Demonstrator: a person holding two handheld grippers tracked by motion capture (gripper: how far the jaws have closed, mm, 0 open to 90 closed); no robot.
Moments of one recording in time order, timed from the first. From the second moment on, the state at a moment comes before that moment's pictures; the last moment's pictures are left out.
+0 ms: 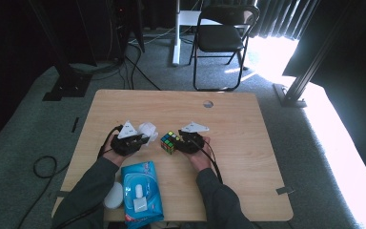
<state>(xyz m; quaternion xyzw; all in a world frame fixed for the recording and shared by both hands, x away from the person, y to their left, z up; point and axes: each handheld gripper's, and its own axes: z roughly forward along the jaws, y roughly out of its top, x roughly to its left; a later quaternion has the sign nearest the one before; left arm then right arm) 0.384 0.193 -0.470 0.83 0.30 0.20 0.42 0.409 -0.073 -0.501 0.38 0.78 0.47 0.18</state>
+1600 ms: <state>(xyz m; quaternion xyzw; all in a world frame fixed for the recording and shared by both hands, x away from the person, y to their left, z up) 0.383 0.186 -0.467 0.84 0.29 0.20 0.42 0.440 -0.122 -0.530 0.52 0.71 0.47 0.02</state>
